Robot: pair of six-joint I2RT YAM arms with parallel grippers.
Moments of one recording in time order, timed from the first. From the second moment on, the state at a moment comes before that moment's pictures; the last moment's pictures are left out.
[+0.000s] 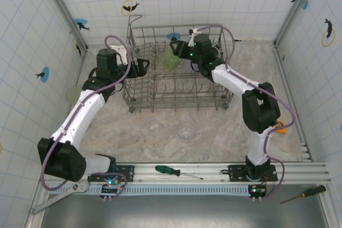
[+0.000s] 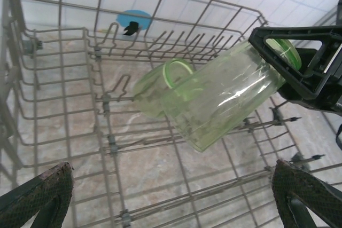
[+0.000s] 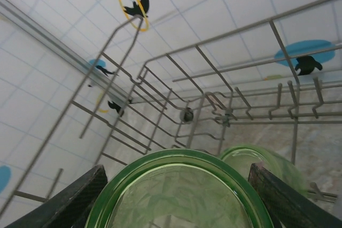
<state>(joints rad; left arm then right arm) -0.27 1.30 1.14 -0.34 0.28 -0.31 0.54 1.95 1.54 0.14 -0.15 0.61</state>
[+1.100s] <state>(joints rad) -0.26 1.25 1.04 -0.24 0.31 -0.24 0.73 2.14 1.77 -0.06 0.09 0.19</state>
